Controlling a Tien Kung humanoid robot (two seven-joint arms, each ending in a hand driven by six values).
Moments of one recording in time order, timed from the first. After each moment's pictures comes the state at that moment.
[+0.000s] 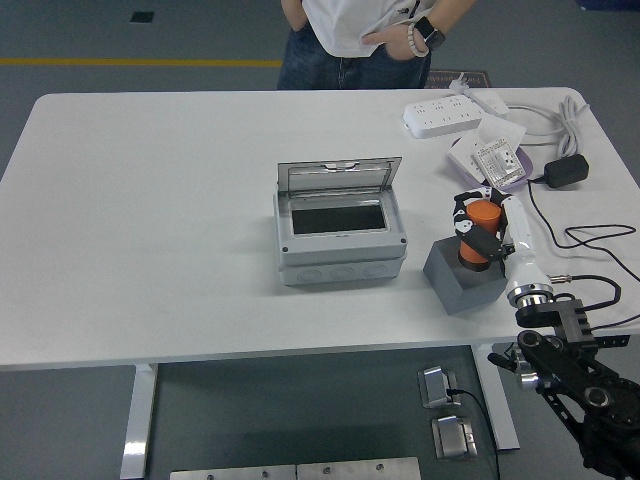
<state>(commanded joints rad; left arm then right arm) 0.01 0.25 -0.79 -0.18 1.11 0.04 0.09 0.22 -0.28 0.98 1.20 -1.08 -0.51 0.32</state>
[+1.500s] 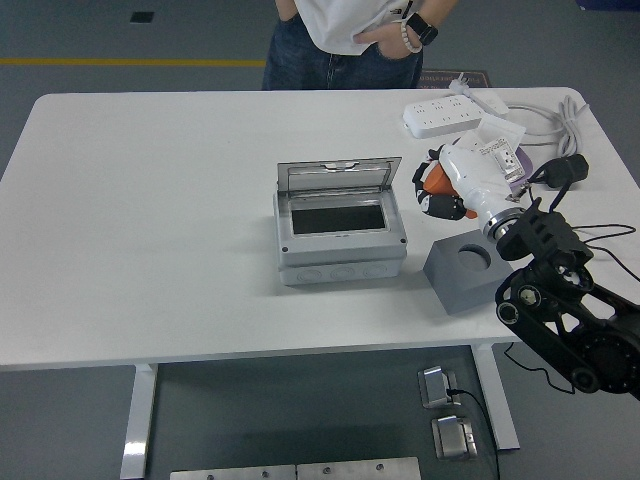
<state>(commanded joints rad) 0.05 0.25 -0.83 -0.18 1.12 0.04 0.11 0.48 -0.38 0.86 1.42 -1.94 -0.17 -0.37</state>
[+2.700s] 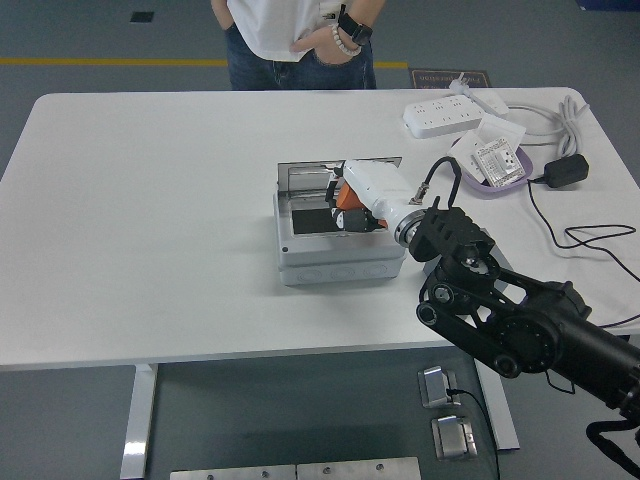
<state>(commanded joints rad) 0.04 0.26 -0.83 -0.18 1.13 0.03 0.12 0.66 -0.19 0.62 1.23 -1.92 -0.17 -0.35</state>
